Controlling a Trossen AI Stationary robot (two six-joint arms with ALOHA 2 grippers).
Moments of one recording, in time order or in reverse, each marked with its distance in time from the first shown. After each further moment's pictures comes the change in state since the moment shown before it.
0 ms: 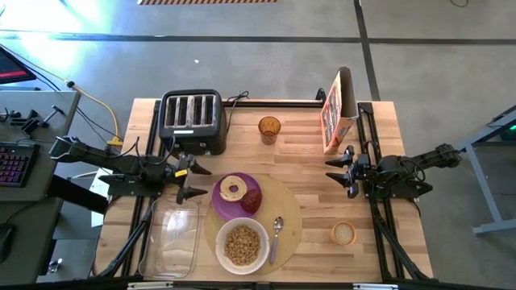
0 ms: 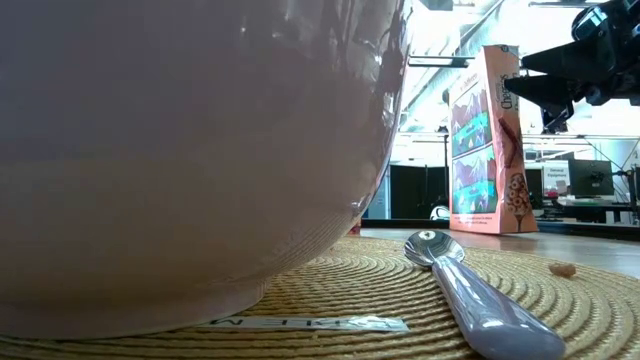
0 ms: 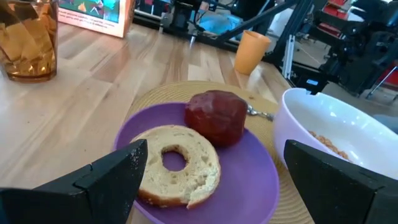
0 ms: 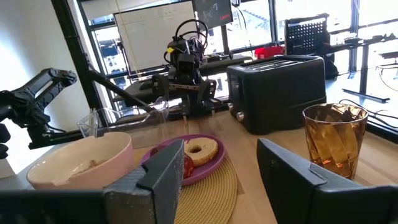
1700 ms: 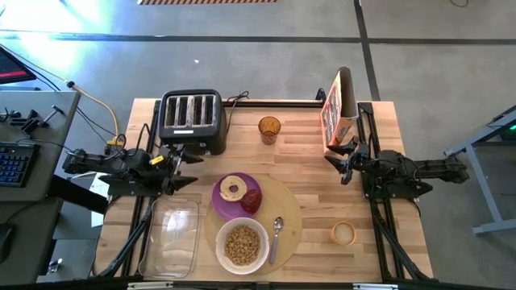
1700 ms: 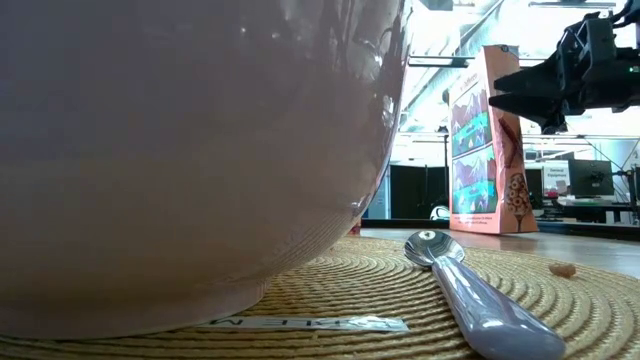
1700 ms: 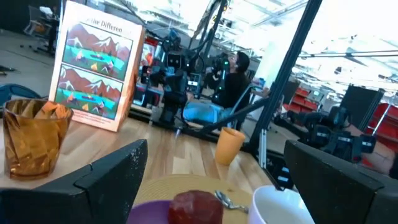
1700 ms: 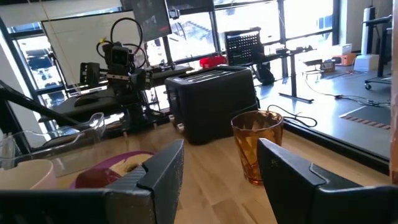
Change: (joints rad) left arm 0.063 -0.369 0.002 0.004 0.001 0.000; right arm -0.255 0.000 0.000 0.000 -0.003 0.000
